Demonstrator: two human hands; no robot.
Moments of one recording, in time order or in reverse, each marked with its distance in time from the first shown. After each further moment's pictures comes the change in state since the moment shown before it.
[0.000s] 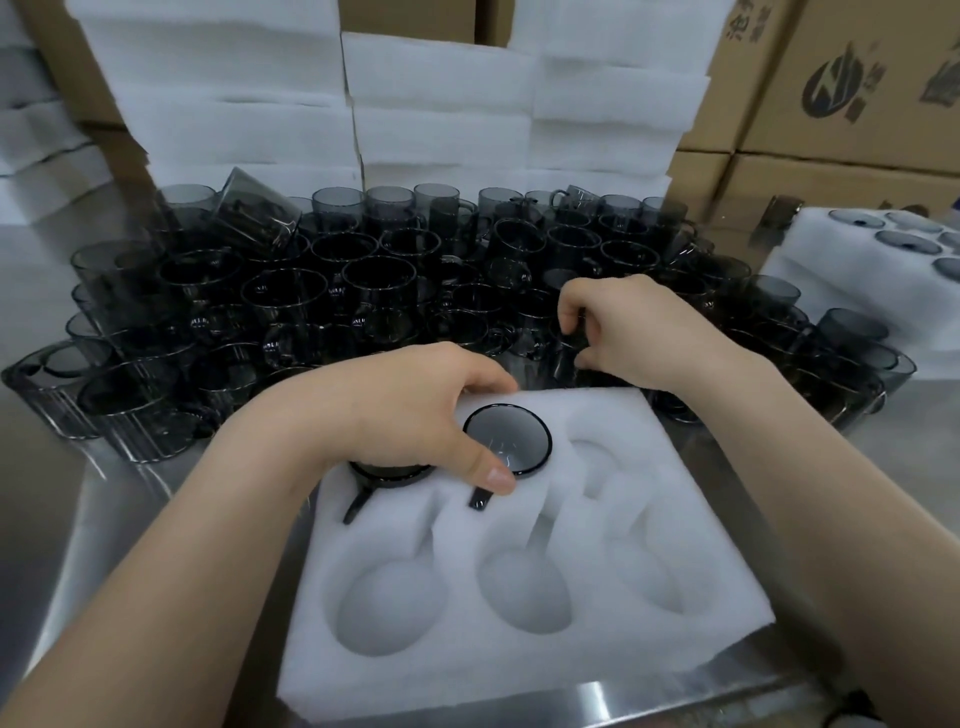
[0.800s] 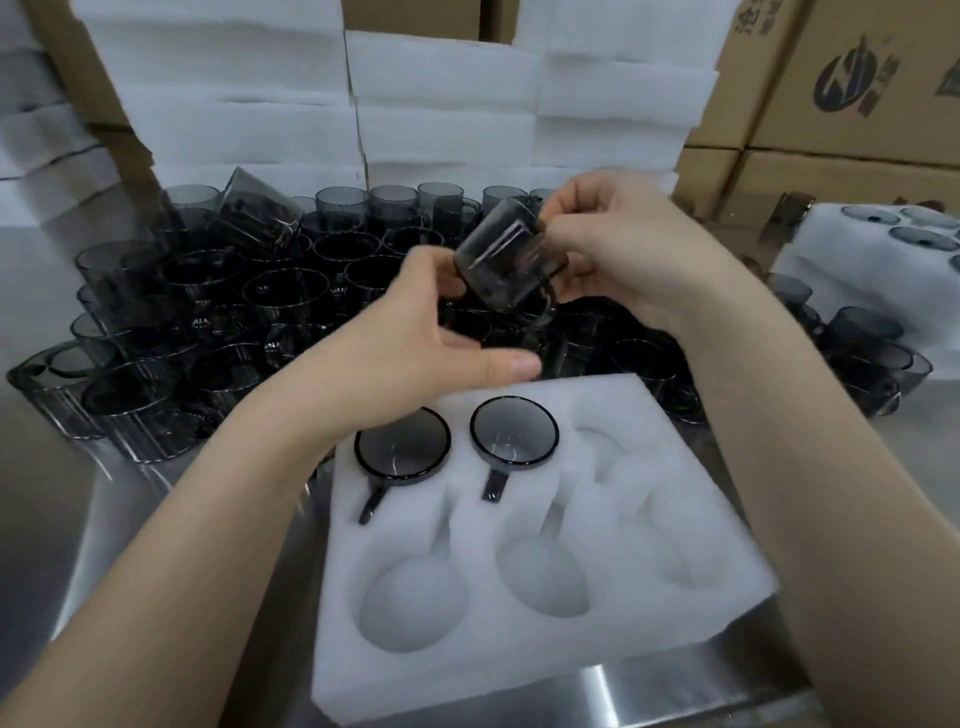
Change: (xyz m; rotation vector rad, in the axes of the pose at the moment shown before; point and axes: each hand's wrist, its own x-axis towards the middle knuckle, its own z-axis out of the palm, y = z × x) left_hand 0.007 -0.005 0.001 -0.380 0.472 0.017; right_hand 0.026 -0.030 -0.033 1.141 0.088 0.082
